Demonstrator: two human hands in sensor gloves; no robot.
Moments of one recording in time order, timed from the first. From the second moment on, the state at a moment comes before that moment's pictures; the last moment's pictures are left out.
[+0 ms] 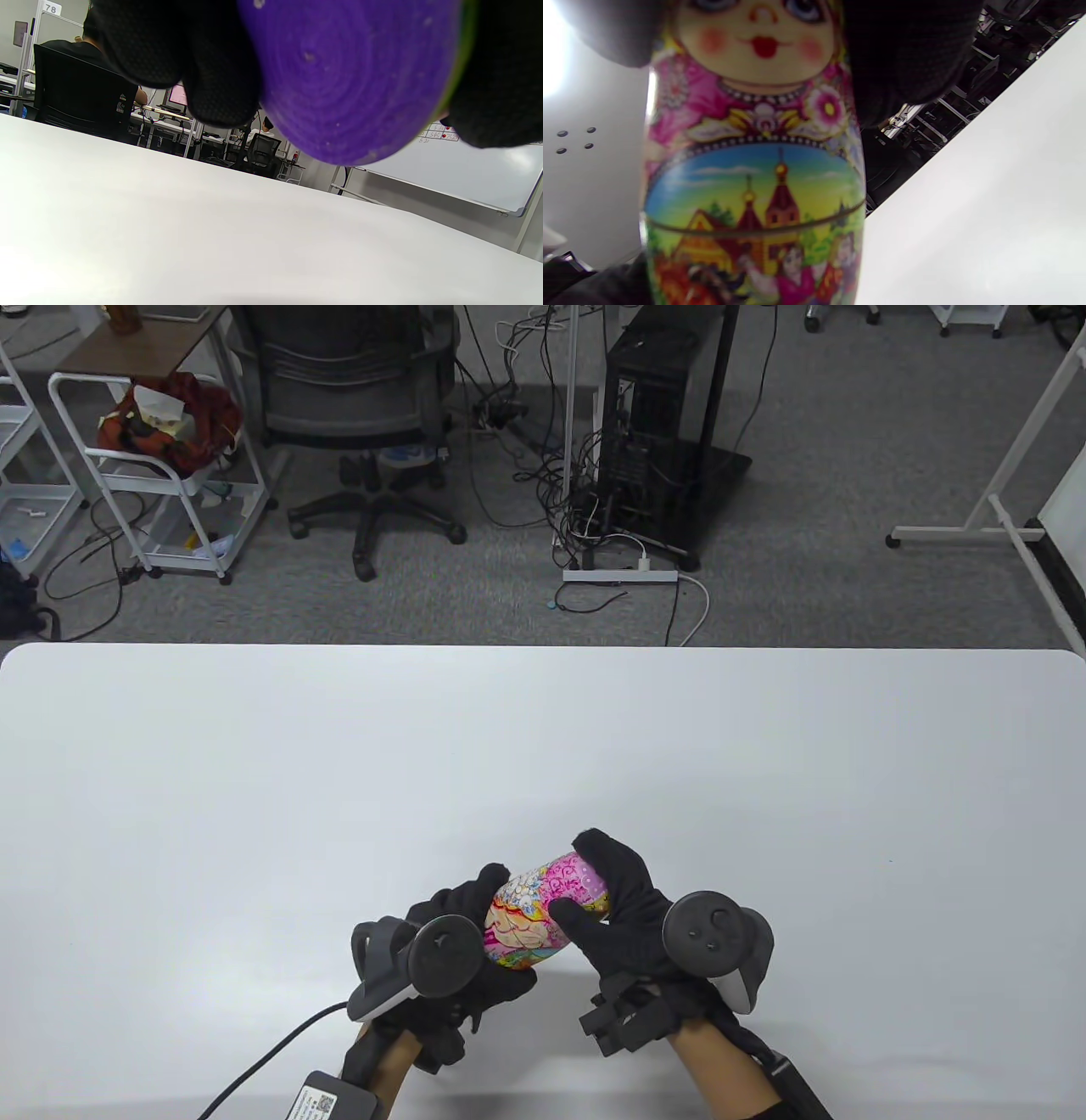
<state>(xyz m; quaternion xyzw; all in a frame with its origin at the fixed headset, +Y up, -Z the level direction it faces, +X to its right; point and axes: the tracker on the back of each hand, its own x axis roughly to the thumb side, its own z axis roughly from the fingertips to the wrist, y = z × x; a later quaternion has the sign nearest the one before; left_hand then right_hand) -0.137 -0.708 -0.273 0.04 -0.19 0.15 0.97 0.098 -0.685 -0.278 0.14 -0.11 0.86 0.47</state>
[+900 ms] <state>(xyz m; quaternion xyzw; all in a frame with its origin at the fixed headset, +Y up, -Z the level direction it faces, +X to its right) -0.133 -0.710 -0.278 0.03 -0.16 0.16 0.97 0.087 -0.683 -0.291 0.18 -0.04 0.84 0.52</state>
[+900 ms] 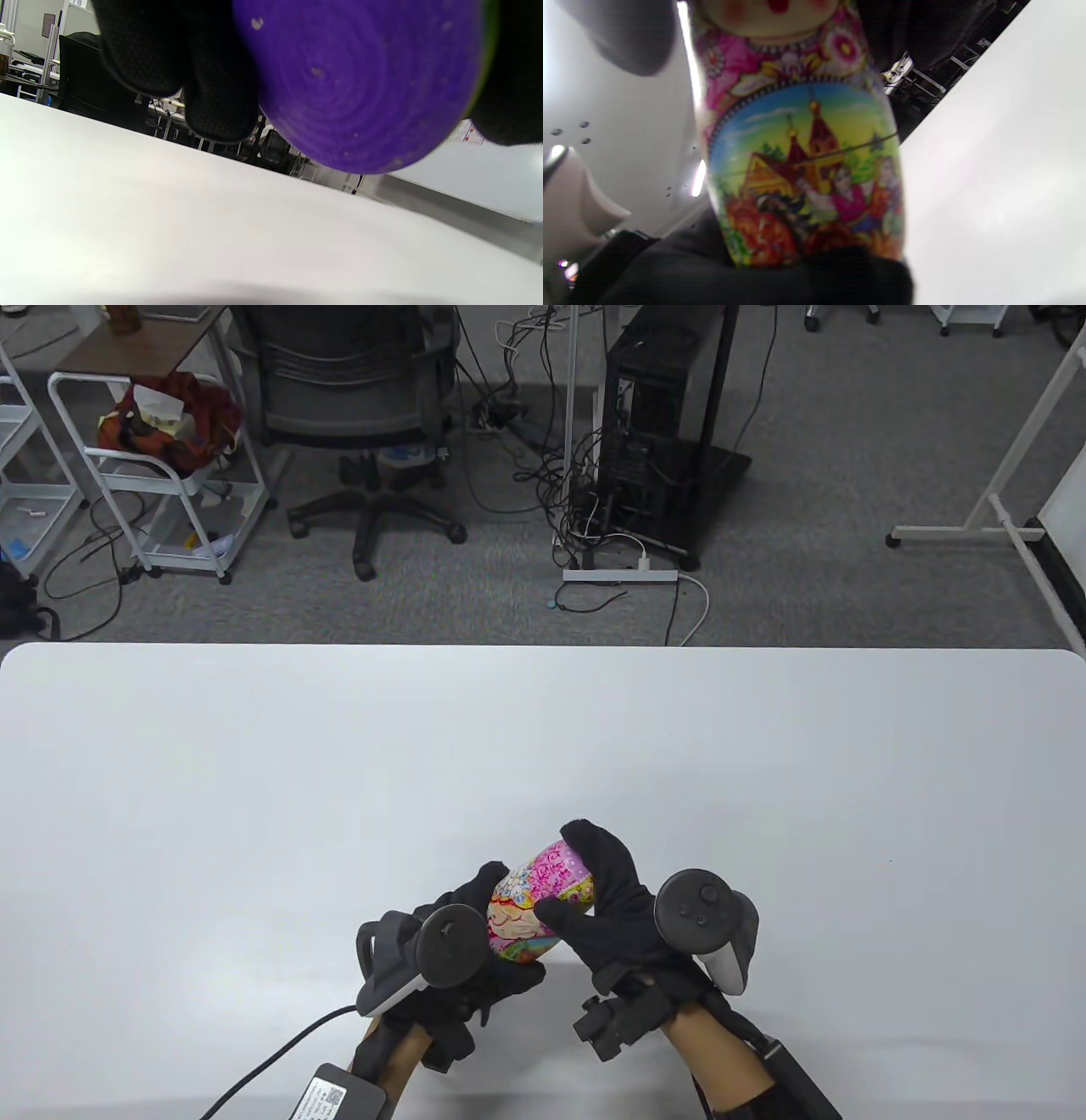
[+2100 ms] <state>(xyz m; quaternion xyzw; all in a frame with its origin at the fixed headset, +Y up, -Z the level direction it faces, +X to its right) -0.150 -0.720 -0.291 0.02 -0.12 0.05 0.99 0.034 -0.700 -0.388 -0.08 -0.07 0.99 0.09</state>
